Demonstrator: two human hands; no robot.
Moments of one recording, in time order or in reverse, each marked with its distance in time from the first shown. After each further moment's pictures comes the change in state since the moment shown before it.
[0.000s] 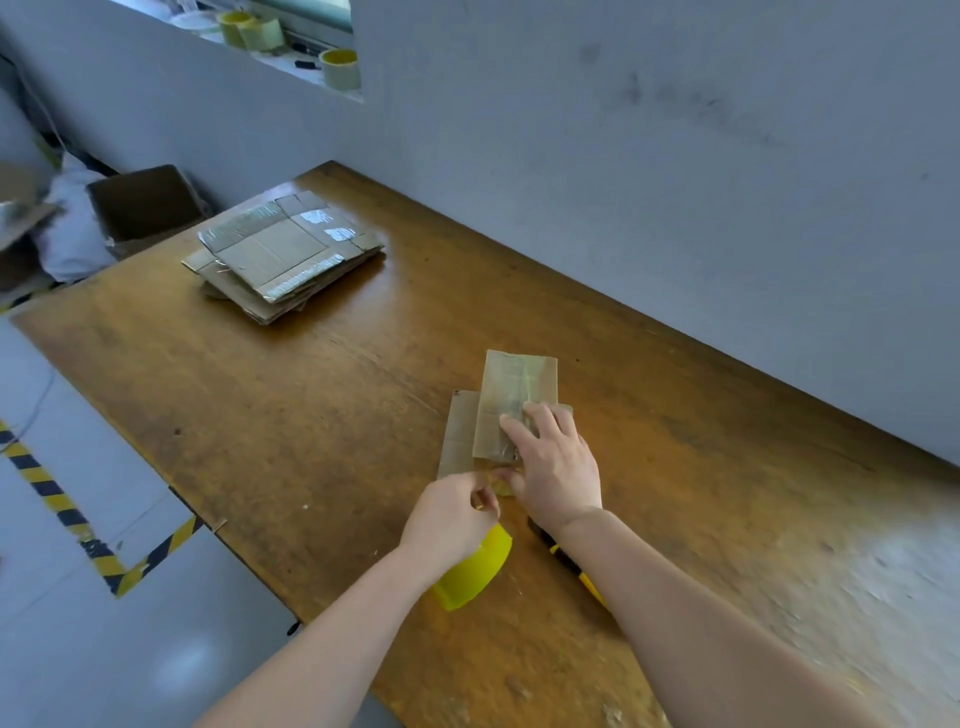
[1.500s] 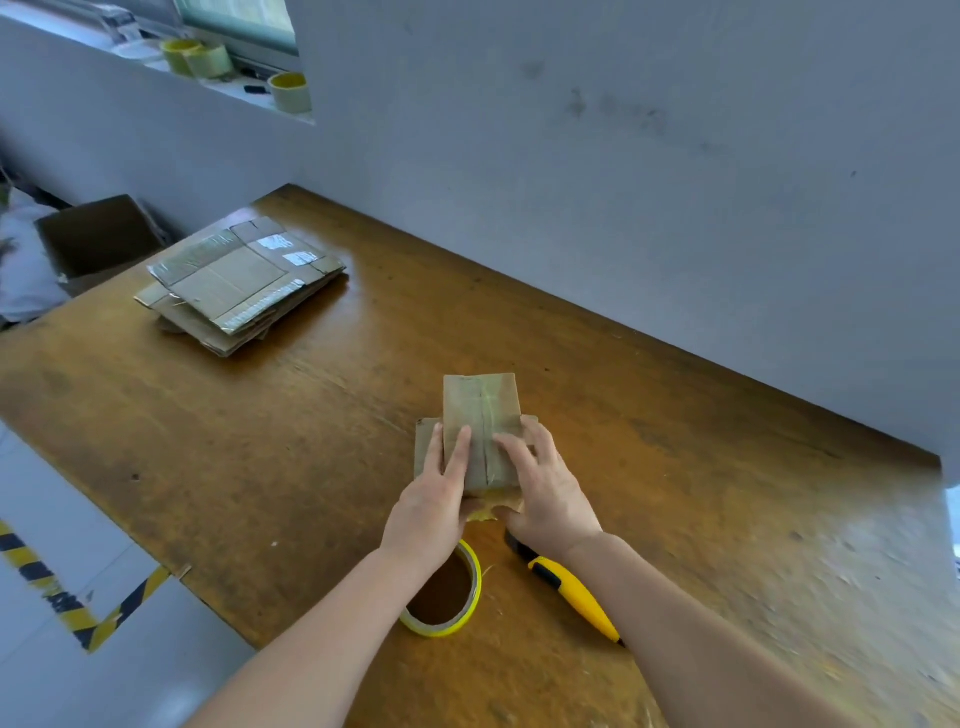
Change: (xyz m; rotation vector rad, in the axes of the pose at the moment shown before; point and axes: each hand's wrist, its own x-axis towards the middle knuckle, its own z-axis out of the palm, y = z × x) left_hand 0.031 -0.005 0.009 0.364 0.134 0.302; right_hand -0.015 0.024 -0.001 0.222 -0.118 0.073
